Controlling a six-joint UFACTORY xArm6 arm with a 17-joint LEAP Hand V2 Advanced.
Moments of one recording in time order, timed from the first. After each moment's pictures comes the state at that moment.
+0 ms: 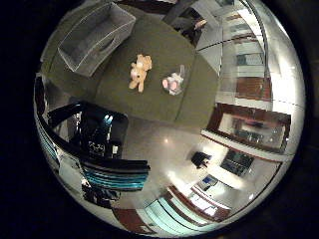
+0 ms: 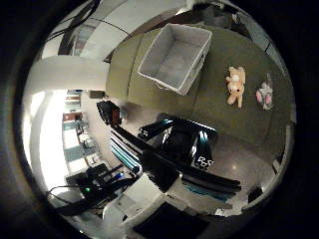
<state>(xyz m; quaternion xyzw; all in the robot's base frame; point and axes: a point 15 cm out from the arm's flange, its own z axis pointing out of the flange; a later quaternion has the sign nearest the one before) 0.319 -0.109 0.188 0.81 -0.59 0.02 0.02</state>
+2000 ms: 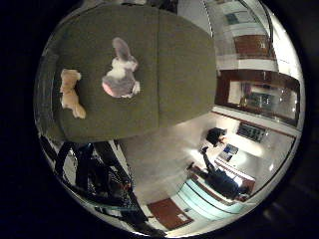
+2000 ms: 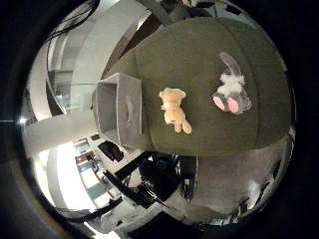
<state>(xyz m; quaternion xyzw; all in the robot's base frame) 0.454 -0.392 0.021 0.64 -0.77 -0.03 0.04</state>
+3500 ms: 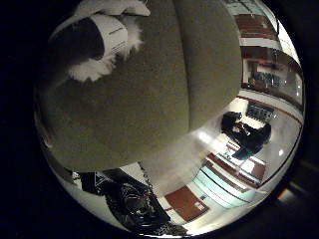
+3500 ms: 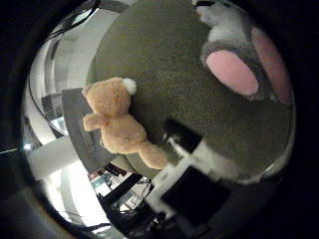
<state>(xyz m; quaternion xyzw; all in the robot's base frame) 0.422 -0.398 -0.144 0.58 -0.81 -0.06 0.05</state>
